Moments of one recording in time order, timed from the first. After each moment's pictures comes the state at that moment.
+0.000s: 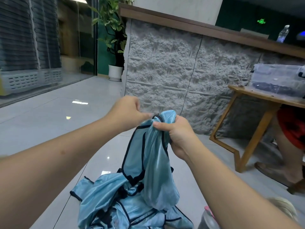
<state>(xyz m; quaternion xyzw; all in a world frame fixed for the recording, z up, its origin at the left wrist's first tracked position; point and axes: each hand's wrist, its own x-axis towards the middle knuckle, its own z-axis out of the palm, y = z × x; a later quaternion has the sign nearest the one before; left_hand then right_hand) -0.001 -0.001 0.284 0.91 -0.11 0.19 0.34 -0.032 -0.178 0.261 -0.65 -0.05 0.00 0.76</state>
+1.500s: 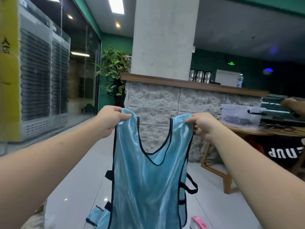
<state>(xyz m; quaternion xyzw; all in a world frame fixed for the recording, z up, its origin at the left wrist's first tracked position) -0.172 0.066 0.450 0.72 -0.08 0.14 0.67 -0.210 -0.242 0.472 -0.75 0.05 -0.15 0.64</state>
